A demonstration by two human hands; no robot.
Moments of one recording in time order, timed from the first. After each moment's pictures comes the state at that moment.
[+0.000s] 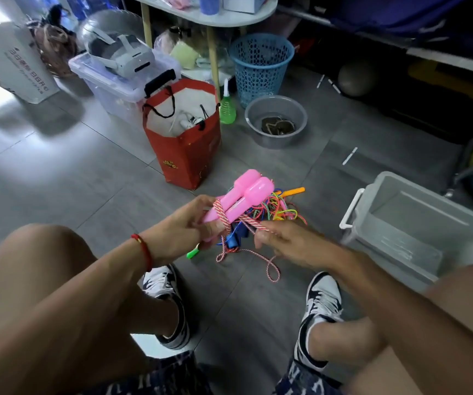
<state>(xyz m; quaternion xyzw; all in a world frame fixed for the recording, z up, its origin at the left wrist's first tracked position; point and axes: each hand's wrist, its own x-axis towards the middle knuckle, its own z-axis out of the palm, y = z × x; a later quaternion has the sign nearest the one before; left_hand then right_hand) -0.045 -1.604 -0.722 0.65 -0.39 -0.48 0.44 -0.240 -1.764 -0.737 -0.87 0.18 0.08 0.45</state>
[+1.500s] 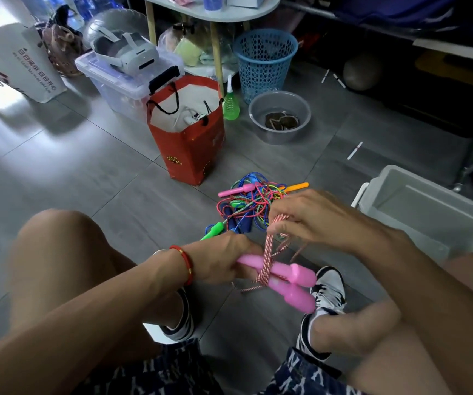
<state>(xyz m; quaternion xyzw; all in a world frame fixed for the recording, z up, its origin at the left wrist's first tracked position) -0.093 -1.615 -0.732 0.59 -0.69 -0.38 0.15 -0.251 -1.779 -0.688 -0.97 0.06 0.00 0.24</state>
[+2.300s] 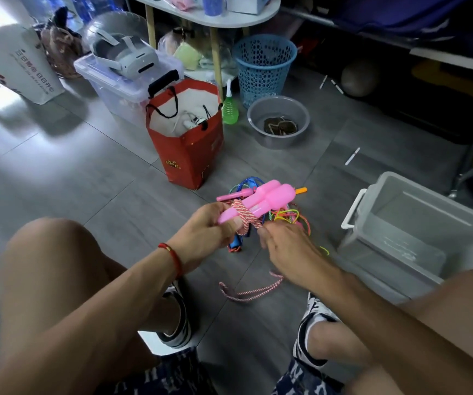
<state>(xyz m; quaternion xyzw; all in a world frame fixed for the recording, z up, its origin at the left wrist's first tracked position) -0.079 -1.620 -0.726 0.69 -0.35 -0.43 0.46 -0.238 -1.730 -0.732 -0.91 0.29 -0.01 0.29</state>
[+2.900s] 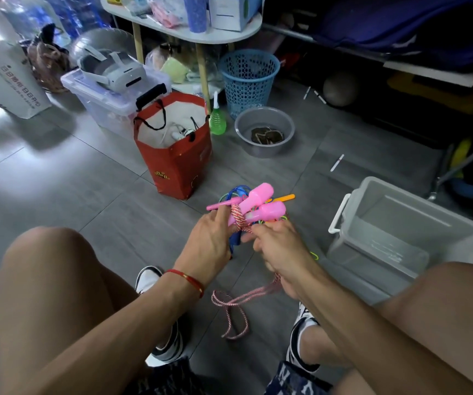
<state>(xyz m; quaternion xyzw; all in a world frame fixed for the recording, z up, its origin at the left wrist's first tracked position) -0.101 -1.639 -0.743 0.76 -0.56 -0.06 0.32 -0.228 -1.713 -0.709 -0.59 0.49 -0.13 0.62</state>
